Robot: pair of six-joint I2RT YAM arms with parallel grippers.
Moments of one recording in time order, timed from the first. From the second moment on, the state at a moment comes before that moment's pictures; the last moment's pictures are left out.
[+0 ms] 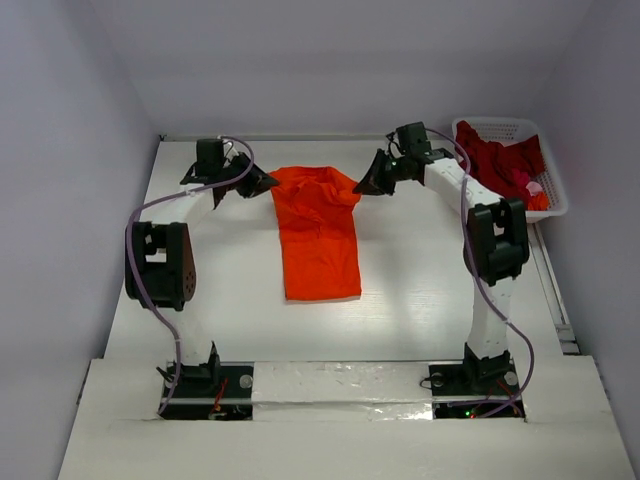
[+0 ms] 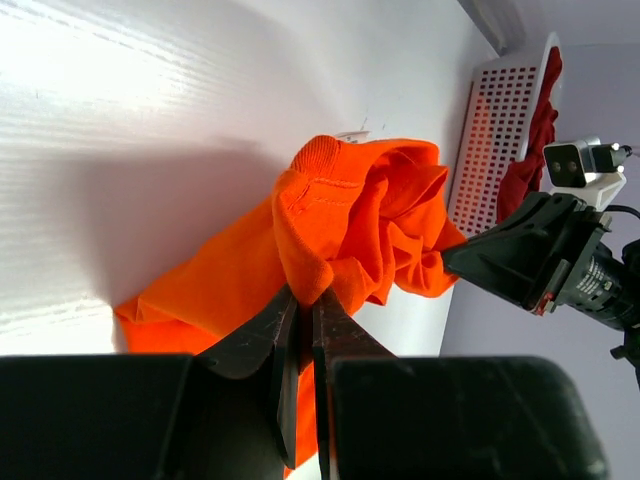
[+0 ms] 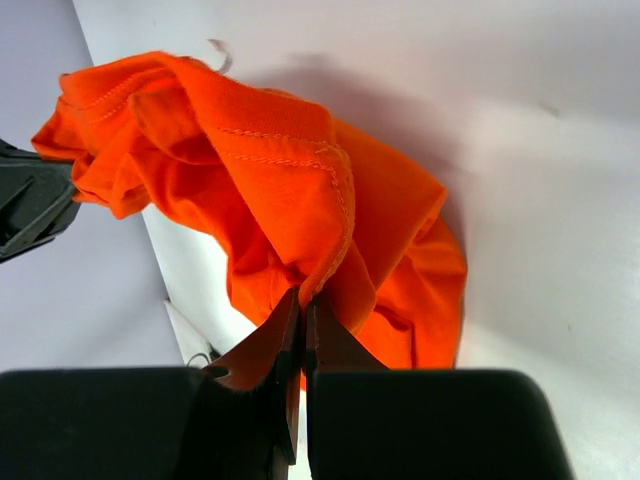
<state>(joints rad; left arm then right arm) -0.06 1.83 1.30 -0.12 0.58 -0.83 0.28 2.09 1.75 -0.51 -0.59 0.70</state>
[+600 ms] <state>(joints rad) -0.08 1.58 1.06 -0.18 0.55 -0.80 0.34 1.80 1.39 -0.46 -0.56 0.69</state>
